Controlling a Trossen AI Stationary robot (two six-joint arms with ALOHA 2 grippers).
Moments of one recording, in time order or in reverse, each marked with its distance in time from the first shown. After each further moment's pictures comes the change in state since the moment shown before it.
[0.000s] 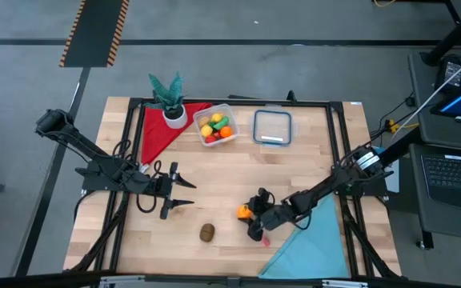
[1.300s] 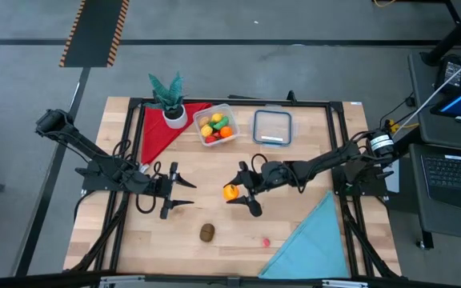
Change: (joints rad) left arm 0.000 0.000 0.000 0.001 0.000 0.074; right arm -0.319 -0.204 0.000 0.247 -0.574 -0.535
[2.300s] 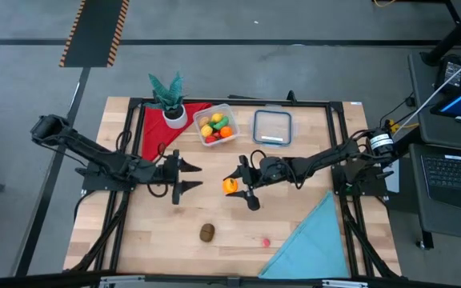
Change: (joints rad) left arm 0.189 0.018 0.001 0.066 -0.001 -0.263; right arm -0.042 0.000 0.000 -0.031 0.026 -0.124
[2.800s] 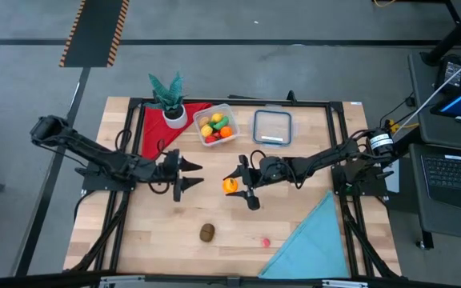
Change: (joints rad) left arm 0.027 0.002 0.000 0.032 0.002 -0.106; right arm -0.007 0.000 0.000 -0.004 0.000 -0.052
